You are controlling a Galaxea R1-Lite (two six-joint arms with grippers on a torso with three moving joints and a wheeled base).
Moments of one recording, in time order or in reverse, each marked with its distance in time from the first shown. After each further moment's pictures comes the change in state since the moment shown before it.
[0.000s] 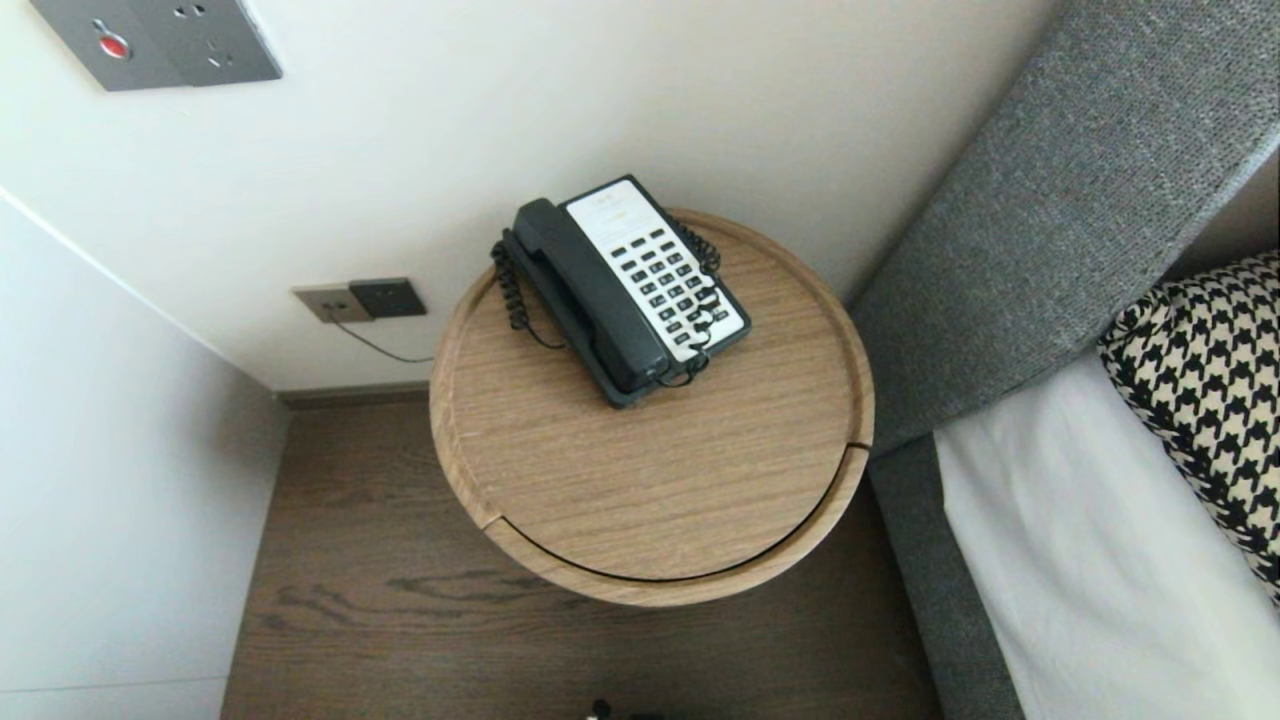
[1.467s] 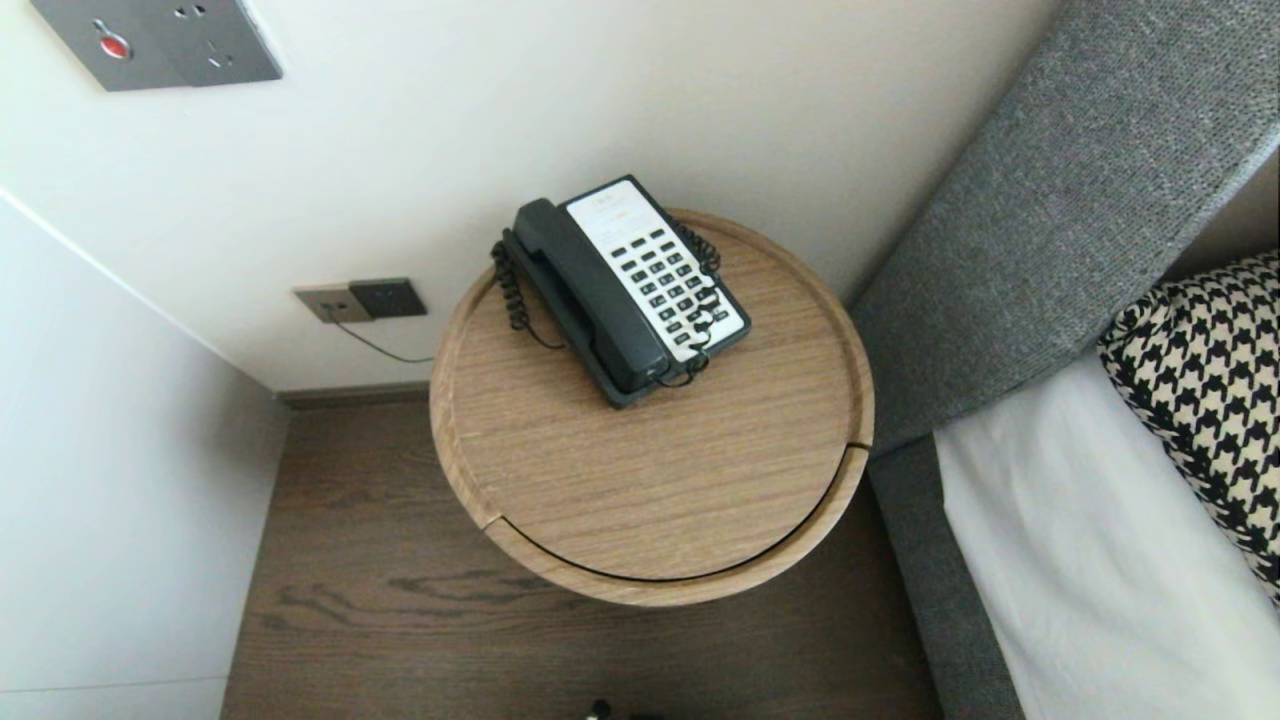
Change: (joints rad) left arm -0.005 -0.095 0.001 -0.001 0.011 -0.045; right arm 0.000 0.000 0.000 0.000 0.000 -0.001
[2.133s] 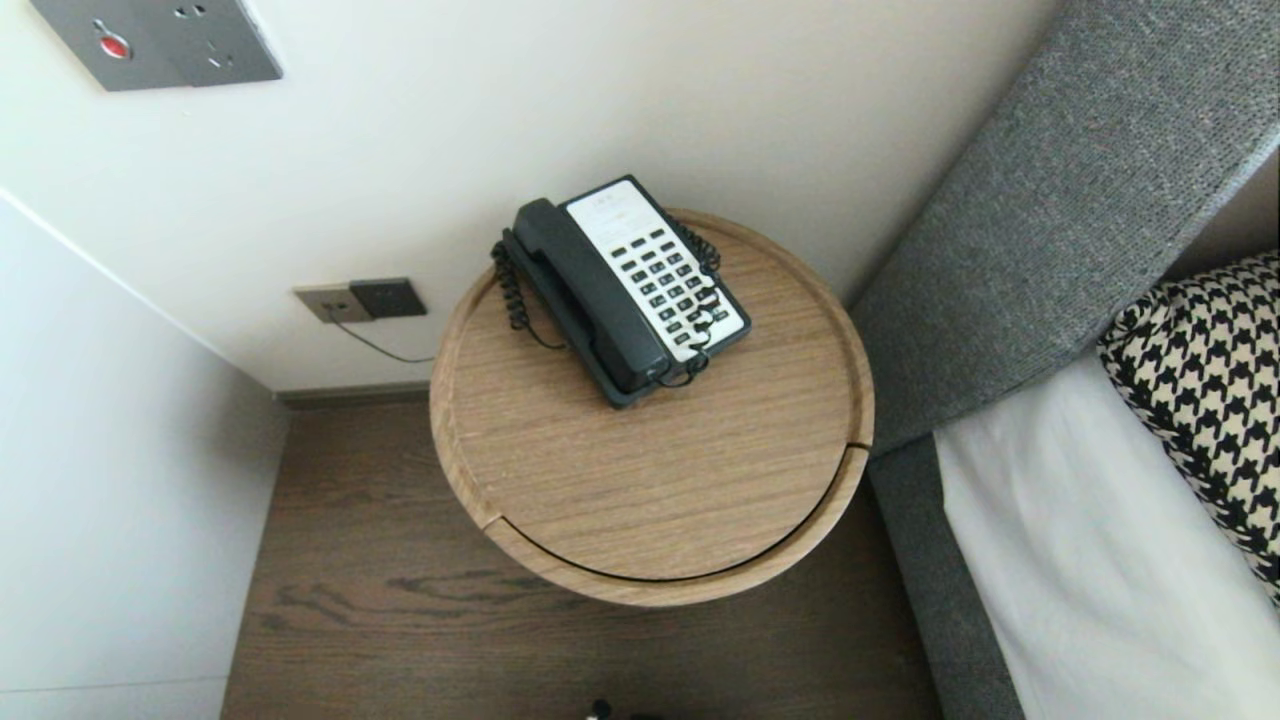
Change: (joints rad) left arm 0.000 0.000 0.000 0.000 0.000 0.000; right arm 0.000 0.000 -0.001 -0.002 -0.006 0.004
